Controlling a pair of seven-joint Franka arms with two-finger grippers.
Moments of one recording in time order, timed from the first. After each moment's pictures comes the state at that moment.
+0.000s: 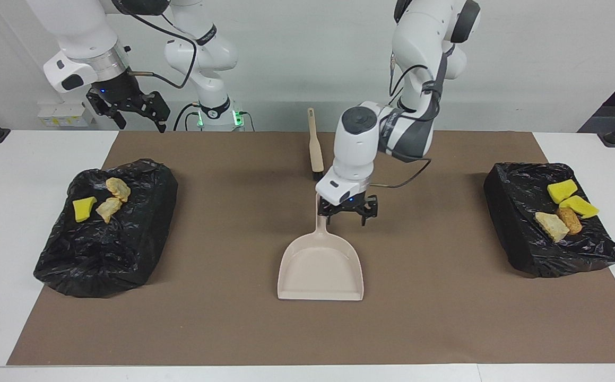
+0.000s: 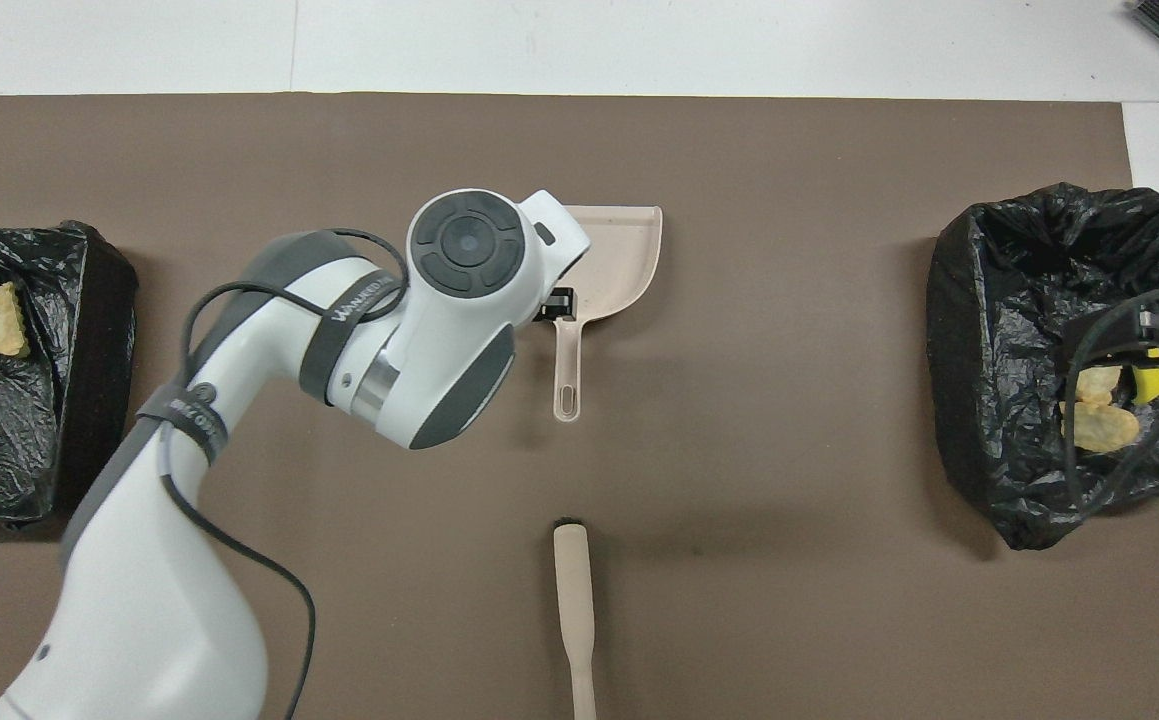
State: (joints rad) left arm -0.52 0.39 -0.05 -1.57 0.10 2.06 -0.48; right arm -0.02 -0.01 0.00 -1.51 0.00 1.42 0.12
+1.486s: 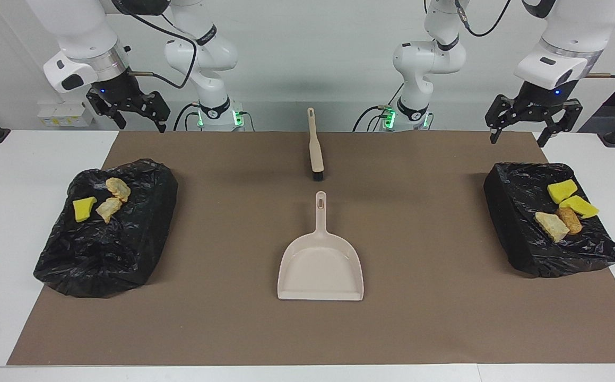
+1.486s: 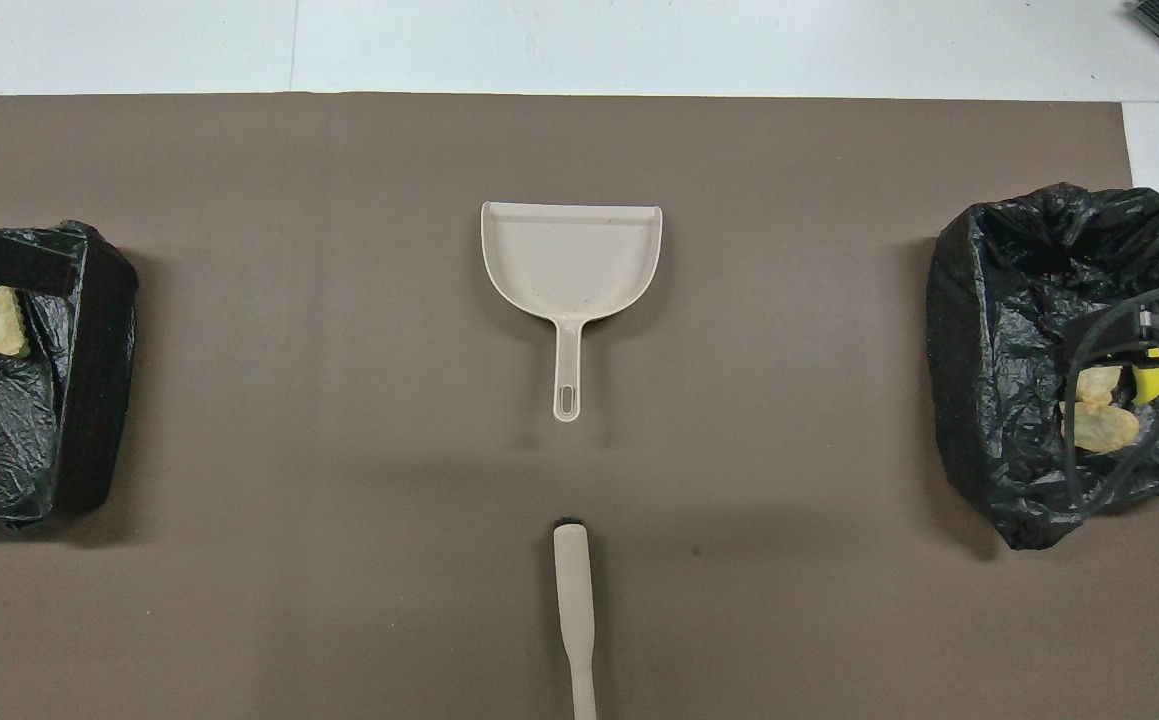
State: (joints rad) left arm -0.07 0.05 -0.04 -1.38 0.04 1.55 0.14; right arm -0.02 -0.01 0.00 -1.51 0.00 1.42 0.12
